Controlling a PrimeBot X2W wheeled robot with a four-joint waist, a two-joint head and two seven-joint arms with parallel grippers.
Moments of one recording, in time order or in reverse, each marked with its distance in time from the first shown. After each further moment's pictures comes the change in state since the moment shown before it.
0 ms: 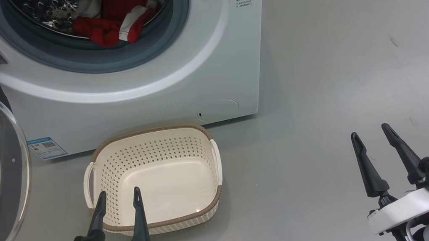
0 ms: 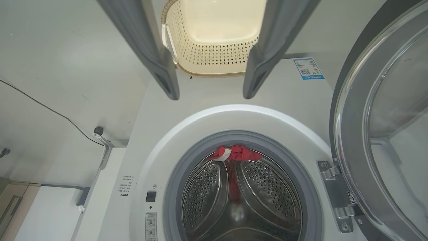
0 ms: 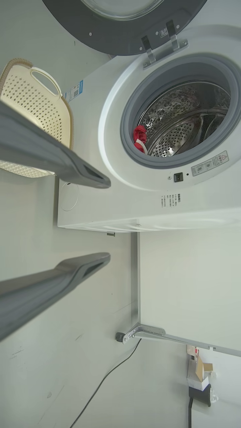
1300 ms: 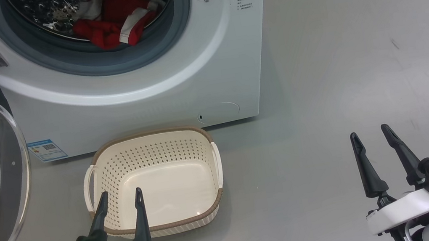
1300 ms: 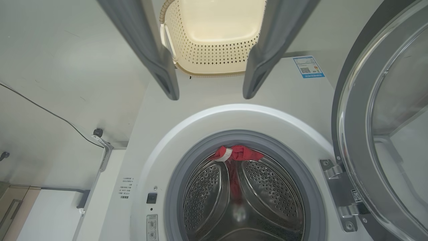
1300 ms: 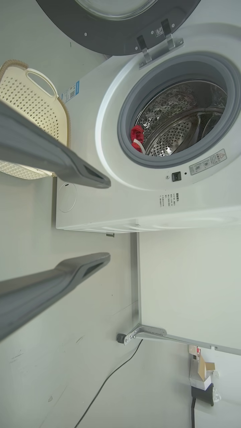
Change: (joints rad) left arm -0.001 0.002 -0.007 0.006 0.010 0.000 0.000; right arm 0.008 0.000 0.012 -0.010 0.021 -0.016 0.000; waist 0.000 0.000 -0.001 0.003
